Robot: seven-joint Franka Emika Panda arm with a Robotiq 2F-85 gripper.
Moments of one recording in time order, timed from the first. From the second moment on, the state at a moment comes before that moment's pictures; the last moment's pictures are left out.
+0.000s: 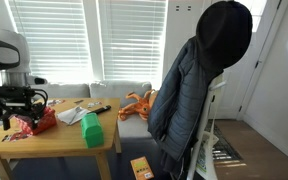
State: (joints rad) arm 0.05 -0.30 0.00 -2.16 0.01 1.64 -0.14
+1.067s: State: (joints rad) arm -0.01 -0.28 -0.04 -2.12 -0.02 1.72 -0.14
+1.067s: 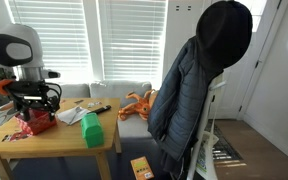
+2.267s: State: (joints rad) arm -0.08 0.23 -0.11 -1.62 -0.06 1.97 0.40
